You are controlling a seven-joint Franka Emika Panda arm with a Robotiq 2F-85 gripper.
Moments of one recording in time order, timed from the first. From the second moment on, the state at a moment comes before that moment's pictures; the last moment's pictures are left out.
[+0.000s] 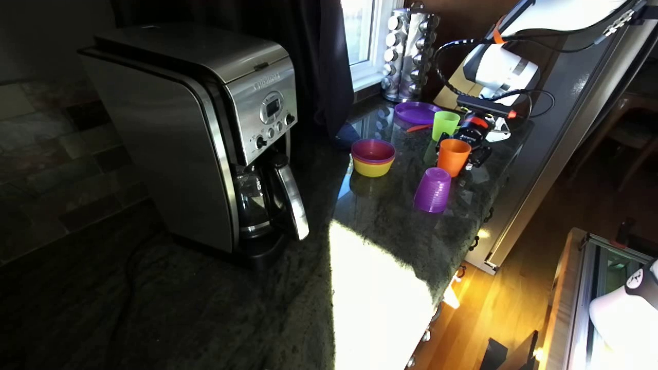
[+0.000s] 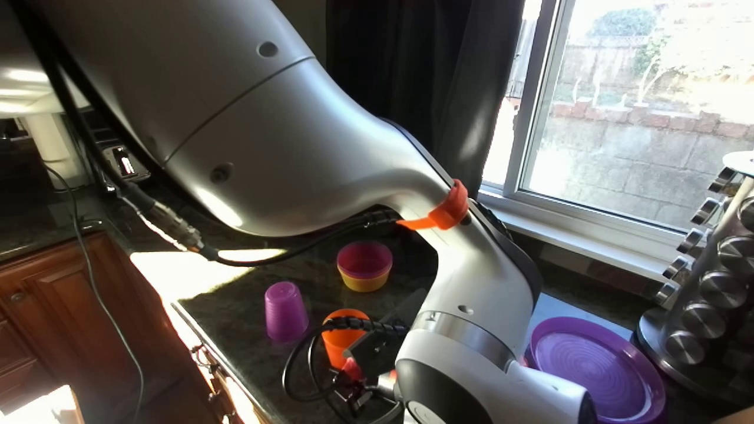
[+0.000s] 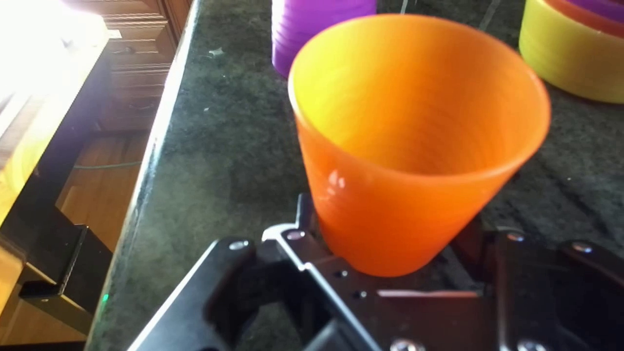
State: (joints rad) arm -0.39 0.52 -0.35 -2.03 0.85 1.59 0.38
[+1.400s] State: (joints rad) arm -0.24 -0.05 -0.29 -2.44 0.60 2.48 0.65
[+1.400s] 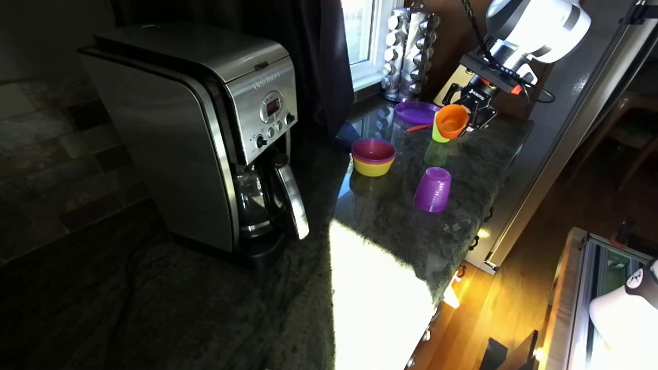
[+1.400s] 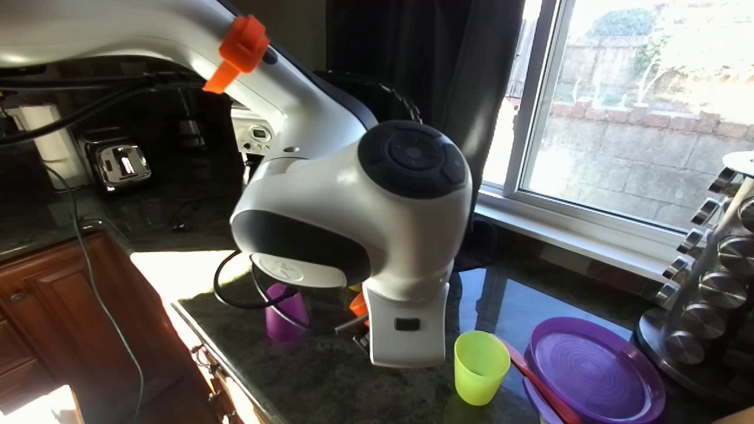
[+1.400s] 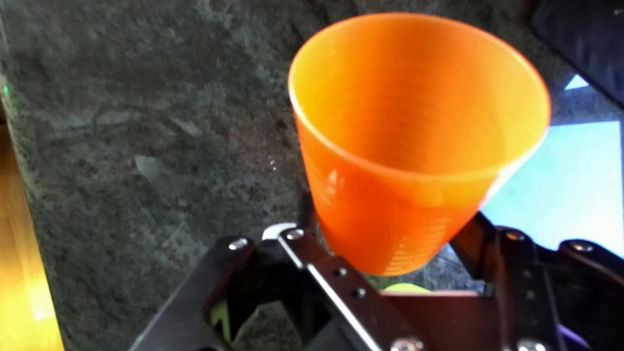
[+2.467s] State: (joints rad) arm -0.53 -0.17 0.08 -2.64 -0.25 2.90 1.25
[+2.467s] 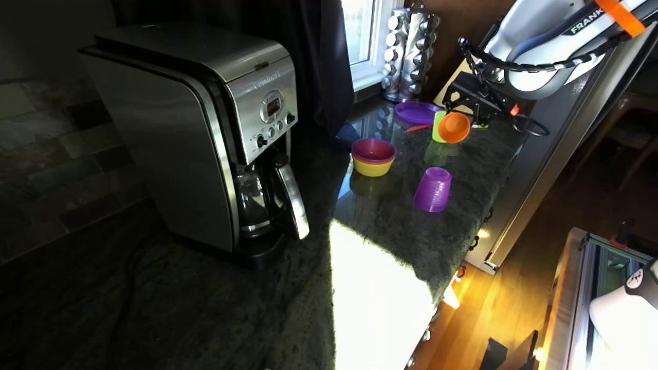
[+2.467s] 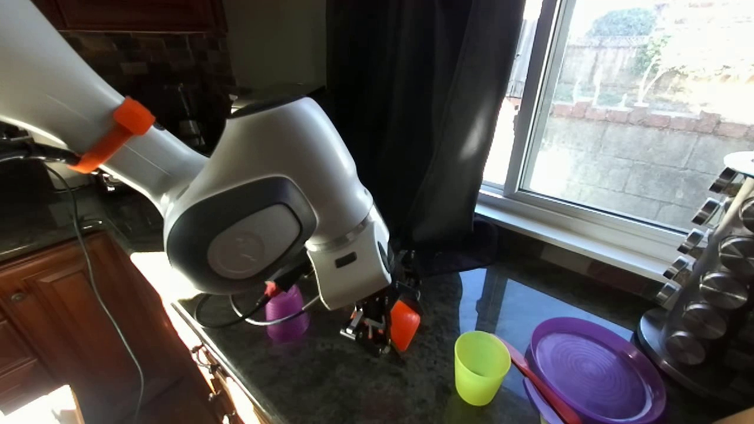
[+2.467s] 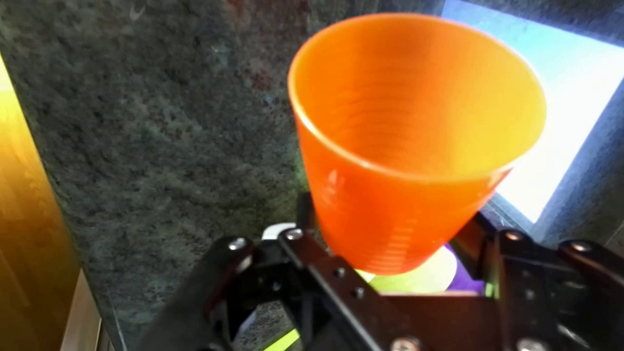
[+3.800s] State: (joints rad) arm -1.40 -0.51 0.94 -2.60 -1.32 3.01 2.22
